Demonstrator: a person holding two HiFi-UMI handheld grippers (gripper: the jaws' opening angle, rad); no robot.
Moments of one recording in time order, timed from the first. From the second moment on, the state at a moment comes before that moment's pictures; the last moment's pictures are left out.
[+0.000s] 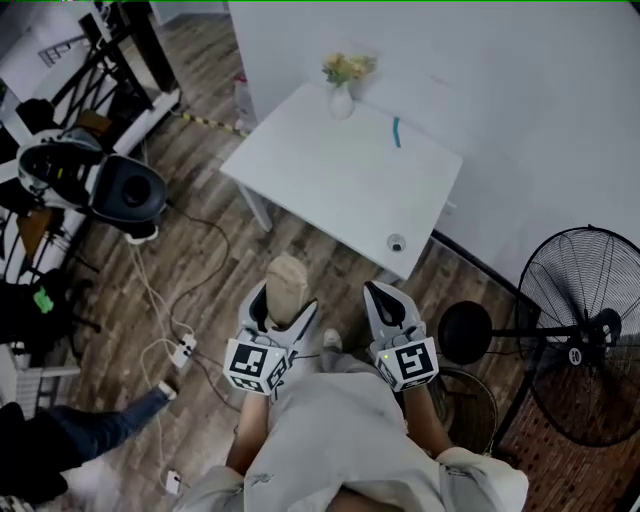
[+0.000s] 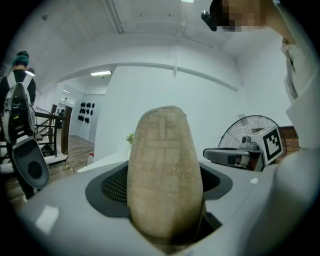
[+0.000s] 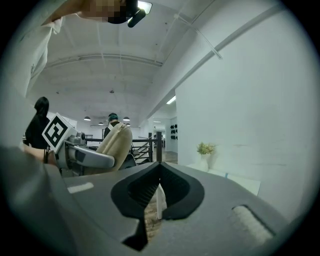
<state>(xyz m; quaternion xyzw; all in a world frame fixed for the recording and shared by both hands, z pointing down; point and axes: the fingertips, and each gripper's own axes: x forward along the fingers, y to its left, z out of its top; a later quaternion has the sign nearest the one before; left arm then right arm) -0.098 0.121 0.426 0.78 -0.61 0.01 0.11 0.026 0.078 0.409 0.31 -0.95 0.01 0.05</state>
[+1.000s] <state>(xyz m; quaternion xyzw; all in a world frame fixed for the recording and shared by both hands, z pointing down) -0.127 -0.059 0.423 0.78 -0.62 0.02 0.11 -0.007 -0.107 0.411 0.30 -0.95 0.03 0.04</state>
